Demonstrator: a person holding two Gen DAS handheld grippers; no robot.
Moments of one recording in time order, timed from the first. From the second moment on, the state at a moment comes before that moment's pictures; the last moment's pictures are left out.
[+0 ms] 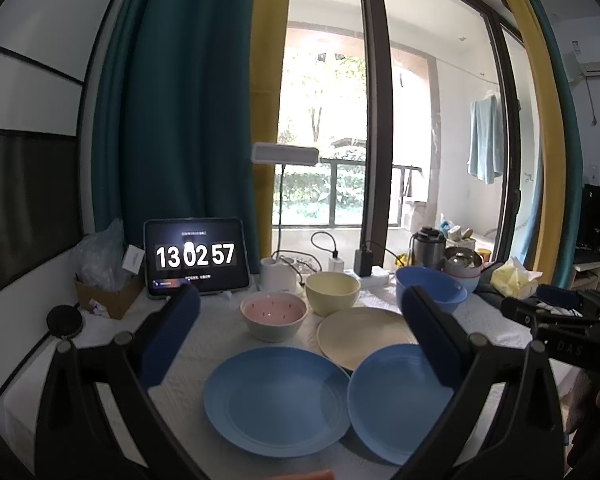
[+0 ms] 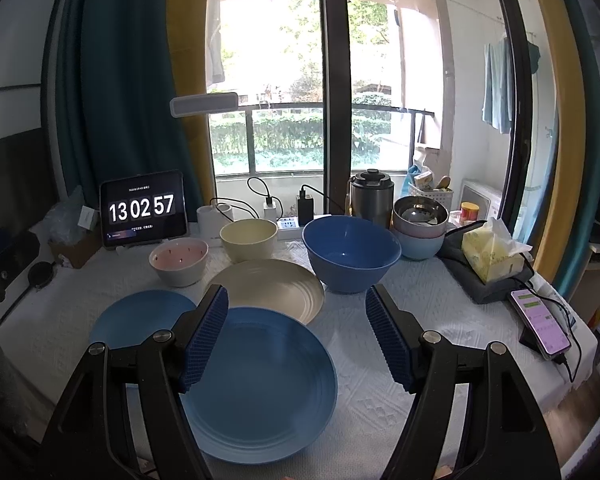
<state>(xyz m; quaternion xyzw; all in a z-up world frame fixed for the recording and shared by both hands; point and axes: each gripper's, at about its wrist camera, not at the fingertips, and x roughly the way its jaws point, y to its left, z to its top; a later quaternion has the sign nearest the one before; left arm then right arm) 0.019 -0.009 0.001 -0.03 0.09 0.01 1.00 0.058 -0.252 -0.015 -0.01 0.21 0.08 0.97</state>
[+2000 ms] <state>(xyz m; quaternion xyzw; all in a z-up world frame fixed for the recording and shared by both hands) 0.092 -0.062 -0.062 0.03 0.25 -0.05 0.97 0.121 -0.288 -0.086 0.04 0.32 0.07 0.94</state>
